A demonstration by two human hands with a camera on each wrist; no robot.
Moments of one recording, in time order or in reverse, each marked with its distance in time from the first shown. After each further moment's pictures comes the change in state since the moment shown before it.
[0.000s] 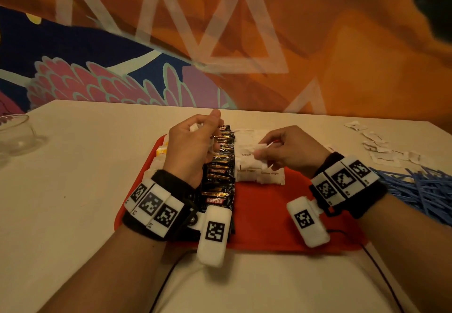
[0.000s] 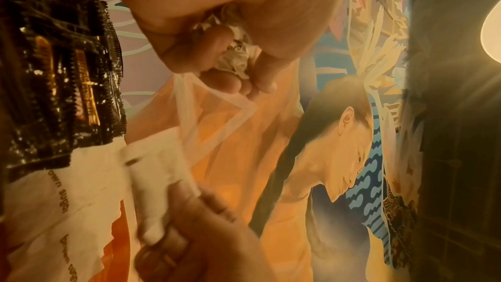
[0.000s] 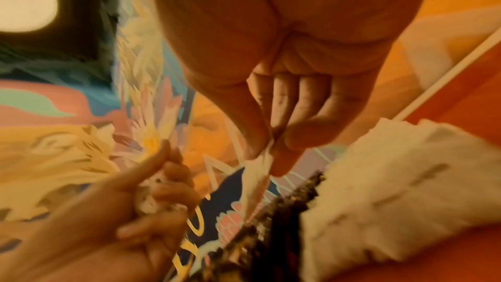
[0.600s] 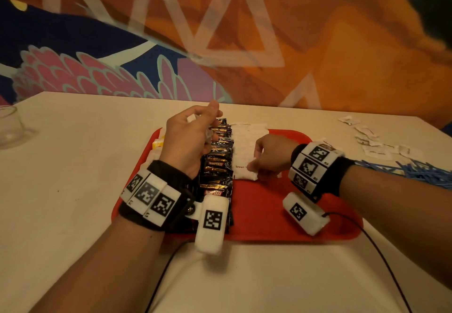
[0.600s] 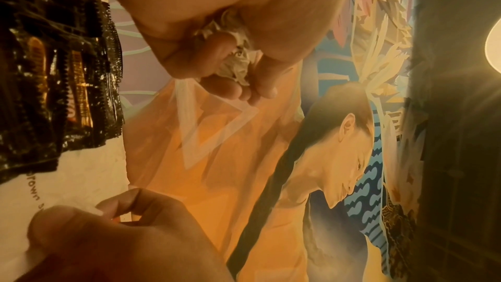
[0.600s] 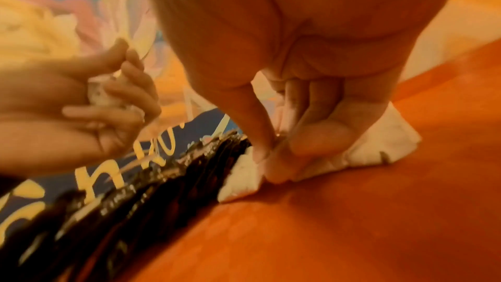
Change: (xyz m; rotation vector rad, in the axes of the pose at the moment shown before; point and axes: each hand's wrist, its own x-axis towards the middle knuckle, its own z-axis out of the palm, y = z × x) left_hand 0.001 0.002 -0.004 -0.017 -0.029 -0.018; right_hand 0.007 -0.009 0.023 -0.559 -0.172 0.243
